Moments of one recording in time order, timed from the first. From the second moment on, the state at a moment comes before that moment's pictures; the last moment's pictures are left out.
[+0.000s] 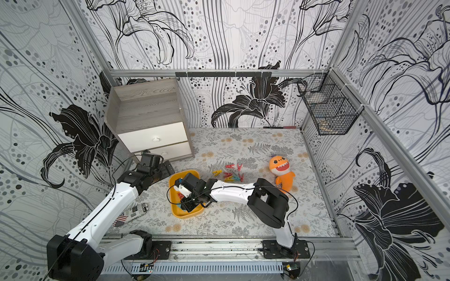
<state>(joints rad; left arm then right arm) -0.22 1.13 0.91 -0.69 -0.27 -0.67 1.12 1.97 1.38 -0.33 -0.35 0.34</state>
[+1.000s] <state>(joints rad) -0.17 1.12 0.91 -0.69 -0.27 -0.67 1.12 2.10 1.52 -0.49 -0.31 0.28</state>
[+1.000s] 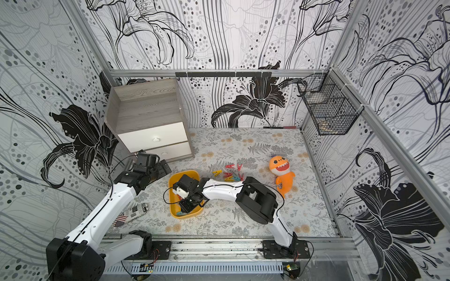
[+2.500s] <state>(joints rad) -0.26 1.08 0.79 -0.67 -0.23 -0.67 0.58 1.82 1.13 -0.36 -0.14 0.22</state>
